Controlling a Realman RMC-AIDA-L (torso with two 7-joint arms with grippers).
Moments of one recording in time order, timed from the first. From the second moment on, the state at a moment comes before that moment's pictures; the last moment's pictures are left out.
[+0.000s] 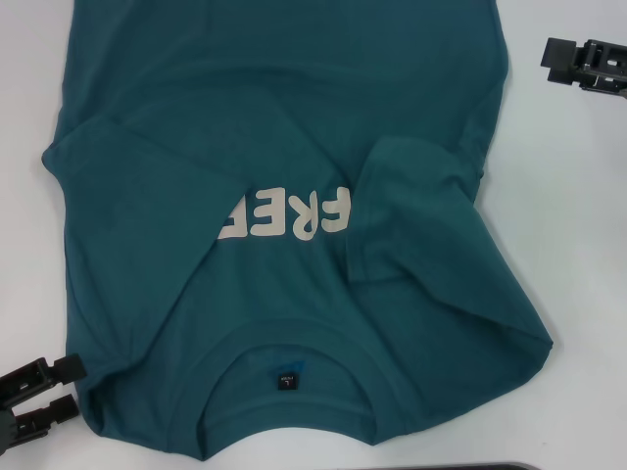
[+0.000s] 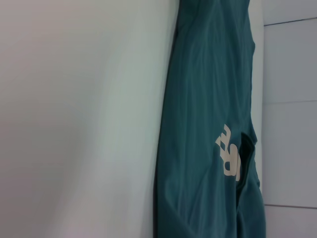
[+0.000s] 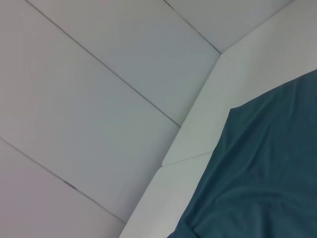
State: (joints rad) left arm -0.10 -2.07 -2.87 -0.65 -0.80 1.83 -2.24; right arm 0.46 1.99 -0.44 -0.79 -1.98 -1.76 2.12
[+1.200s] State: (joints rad) left arm -0.16 -2.09 -2.83 -0.64 -0.79 1.81 -2.25; right arm 0.45 1.99 -0.43 -0.79 -1.98 -1.77 2.12
